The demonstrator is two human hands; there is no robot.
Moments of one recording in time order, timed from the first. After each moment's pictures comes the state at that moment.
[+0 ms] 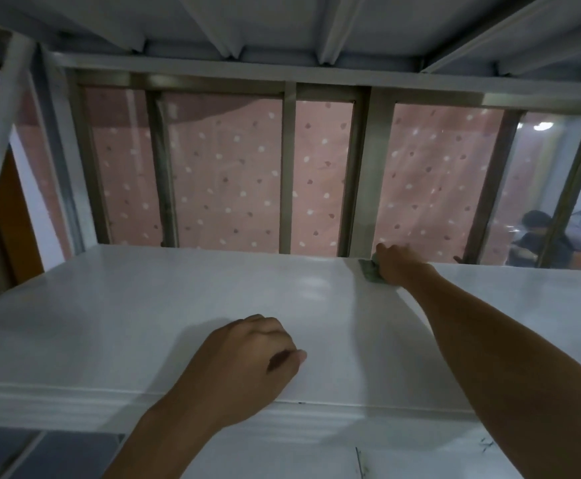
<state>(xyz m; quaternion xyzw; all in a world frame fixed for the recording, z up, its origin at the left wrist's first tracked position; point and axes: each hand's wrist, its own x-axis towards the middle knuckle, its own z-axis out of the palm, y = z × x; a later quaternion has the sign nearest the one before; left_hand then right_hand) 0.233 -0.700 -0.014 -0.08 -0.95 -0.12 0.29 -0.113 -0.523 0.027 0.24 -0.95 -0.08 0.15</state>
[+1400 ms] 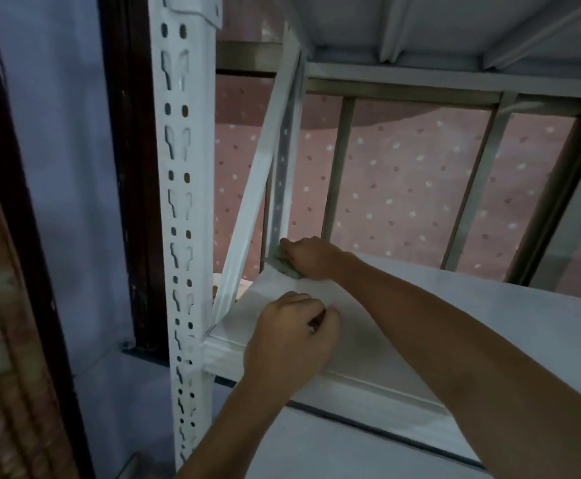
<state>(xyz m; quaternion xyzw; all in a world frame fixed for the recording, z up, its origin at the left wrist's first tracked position) 0.369 -0.954 -0.026 0.07 -0.81 -0.23 0.54 0.145 -1.010 0.026 0.62 -0.77 -0.05 0.15</state>
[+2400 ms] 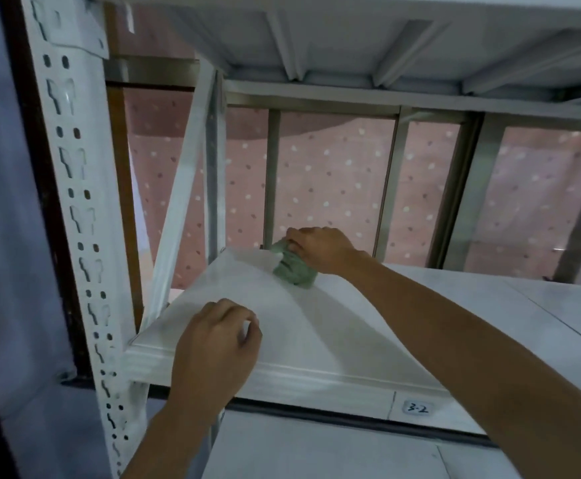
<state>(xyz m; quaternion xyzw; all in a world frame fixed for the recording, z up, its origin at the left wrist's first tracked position) 0.380 -0.931 -0.035 0.12 -0.86 -0.13 0.48 0.120 -0.857 0.070 0.54 -0.79 0.02 0.28</state>
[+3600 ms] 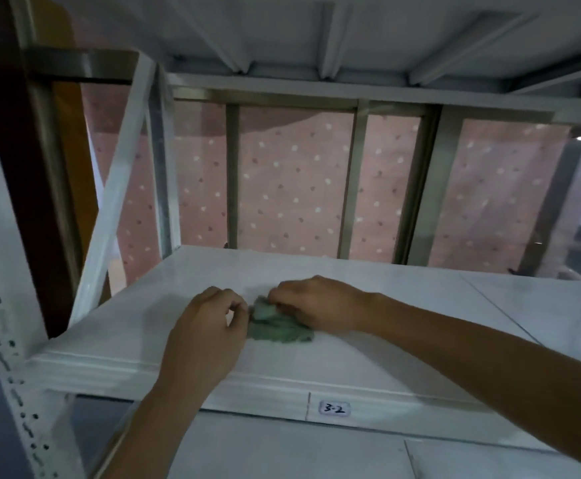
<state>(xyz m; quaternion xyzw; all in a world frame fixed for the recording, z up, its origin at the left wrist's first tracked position) 0.326 -0.857 -0.004 0.18 -0.87 -0.24 0.40 0.133 -0.725 0.030 0.72 -0.66 0.02 0.19</state>
